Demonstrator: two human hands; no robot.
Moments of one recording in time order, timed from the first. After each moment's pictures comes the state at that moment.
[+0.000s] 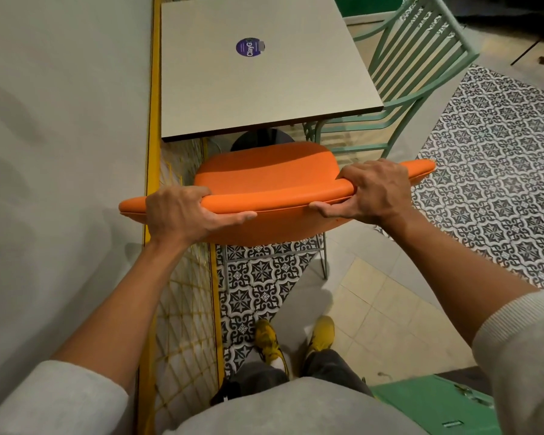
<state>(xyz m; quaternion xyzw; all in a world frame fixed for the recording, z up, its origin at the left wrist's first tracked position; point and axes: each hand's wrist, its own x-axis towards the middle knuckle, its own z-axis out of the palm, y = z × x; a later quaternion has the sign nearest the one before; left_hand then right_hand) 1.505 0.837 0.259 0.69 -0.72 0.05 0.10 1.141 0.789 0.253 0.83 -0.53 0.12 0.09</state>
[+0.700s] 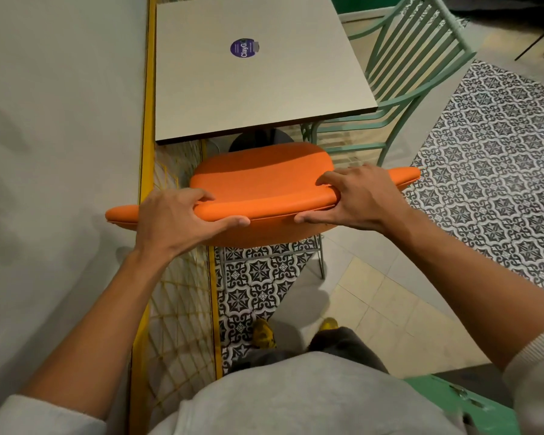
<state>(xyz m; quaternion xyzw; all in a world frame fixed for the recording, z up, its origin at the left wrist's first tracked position) 1.480 0.843 0.285 0.68 -0.73 -0.01 0.10 1.133 0.783 0.271 0.86 -0.51 0.06 0.01</state>
